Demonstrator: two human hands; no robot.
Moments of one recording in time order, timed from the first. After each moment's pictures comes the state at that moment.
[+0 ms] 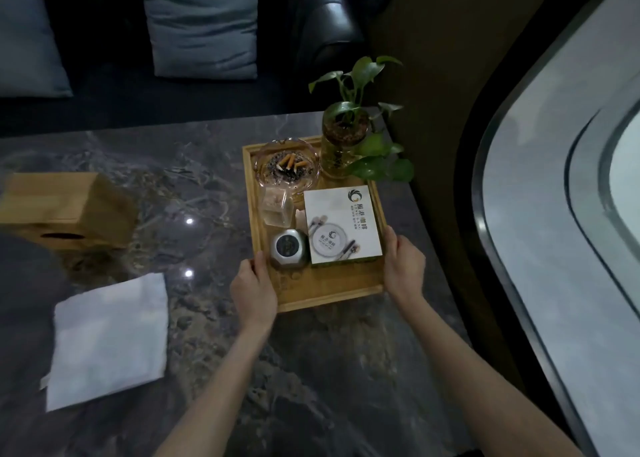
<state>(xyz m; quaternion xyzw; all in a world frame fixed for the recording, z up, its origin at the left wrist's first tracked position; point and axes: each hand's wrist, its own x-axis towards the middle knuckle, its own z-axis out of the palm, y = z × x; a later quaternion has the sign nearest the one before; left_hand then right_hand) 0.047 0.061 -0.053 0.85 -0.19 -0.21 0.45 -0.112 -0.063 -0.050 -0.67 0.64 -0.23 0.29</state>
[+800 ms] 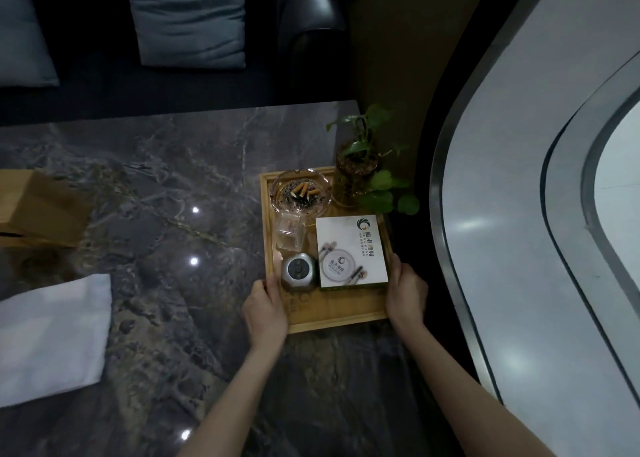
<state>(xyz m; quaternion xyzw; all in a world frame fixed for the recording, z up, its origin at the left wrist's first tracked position) -0.045 0.020 -0.090 0.88 -0.17 -0.23 0.38 -0.203 -0.095 -0.089 -0.65 0.67 -0.19 0.32</state>
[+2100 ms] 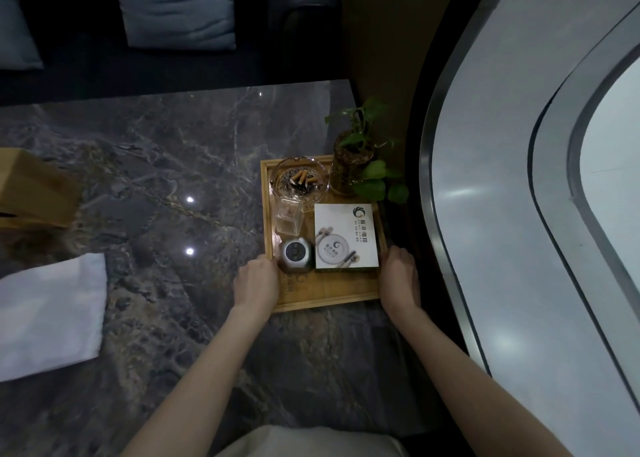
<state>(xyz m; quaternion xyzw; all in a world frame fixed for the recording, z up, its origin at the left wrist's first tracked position) -0.030 0.017 -0.083 0.90 -0.39 -0.20 0.07 -0.217 -0.082 -0.099 -0.77 0.61 -0.07 0.18</state>
